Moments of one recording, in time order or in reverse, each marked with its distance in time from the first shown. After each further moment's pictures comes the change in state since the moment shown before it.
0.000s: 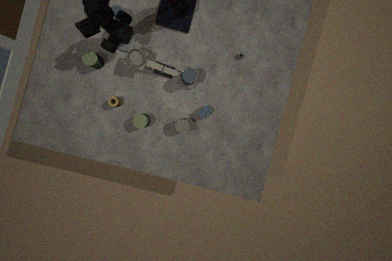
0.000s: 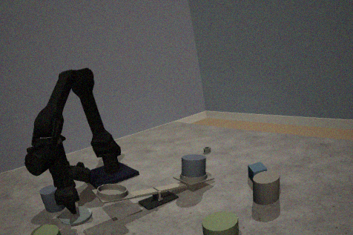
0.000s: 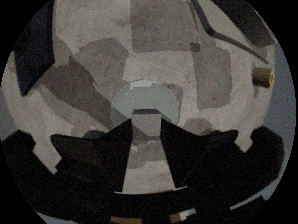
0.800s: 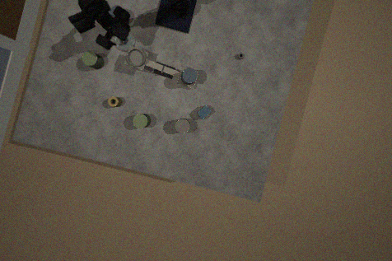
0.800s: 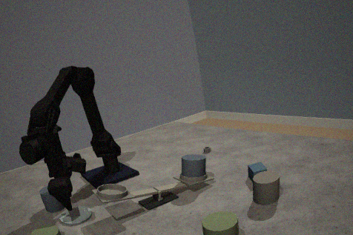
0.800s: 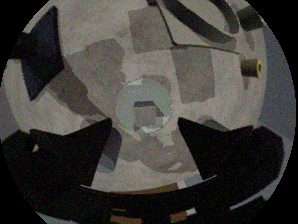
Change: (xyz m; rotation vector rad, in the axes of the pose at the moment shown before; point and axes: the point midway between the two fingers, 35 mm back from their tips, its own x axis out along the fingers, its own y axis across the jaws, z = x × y) arm -0.029 0.000 -0.004 0.062 -0.011 -0.020
